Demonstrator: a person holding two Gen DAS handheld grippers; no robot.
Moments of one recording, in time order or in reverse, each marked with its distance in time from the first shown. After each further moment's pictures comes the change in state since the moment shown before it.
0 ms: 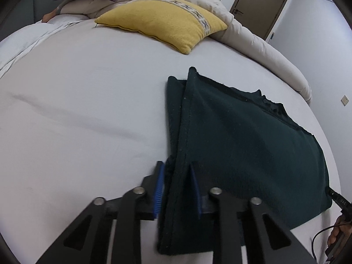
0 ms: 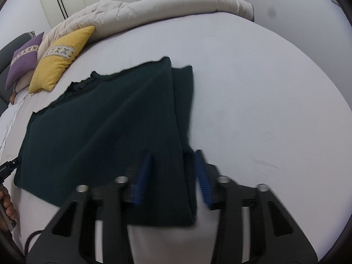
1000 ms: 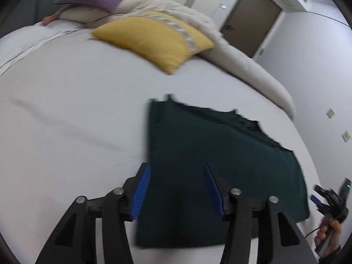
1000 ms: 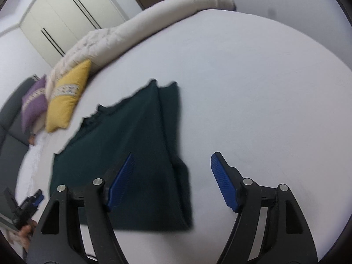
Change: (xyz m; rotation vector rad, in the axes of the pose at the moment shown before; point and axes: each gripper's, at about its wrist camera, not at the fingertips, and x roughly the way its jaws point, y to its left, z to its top) left arm -0.030 -0.026 0.013 -0.025 -0.085 -0.130; right arm -0.010 -0.055 0.031 0.275 -0.034 0.211
